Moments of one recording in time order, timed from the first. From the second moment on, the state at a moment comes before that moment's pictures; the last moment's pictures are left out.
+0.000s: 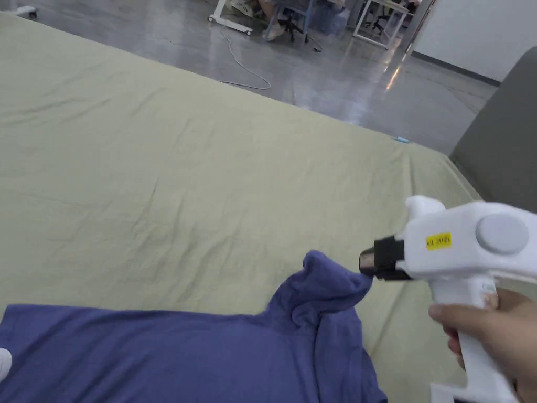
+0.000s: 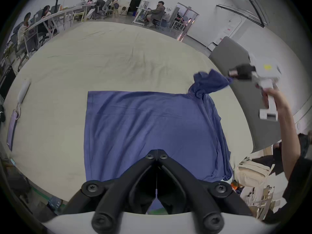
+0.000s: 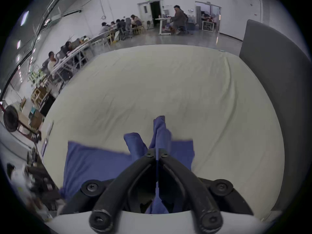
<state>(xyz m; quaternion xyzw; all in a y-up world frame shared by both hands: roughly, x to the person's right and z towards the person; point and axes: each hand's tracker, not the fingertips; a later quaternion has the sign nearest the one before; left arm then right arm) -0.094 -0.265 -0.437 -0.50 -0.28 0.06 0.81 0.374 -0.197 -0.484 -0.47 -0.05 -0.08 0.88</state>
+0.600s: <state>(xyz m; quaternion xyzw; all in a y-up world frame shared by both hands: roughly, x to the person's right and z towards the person) -0.115 -0.261 -0.418 -0.52 -0.24 0.10 0.81 0.323 -0.353 -0.364 -0.61 -0.10 -0.12 0.78</state>
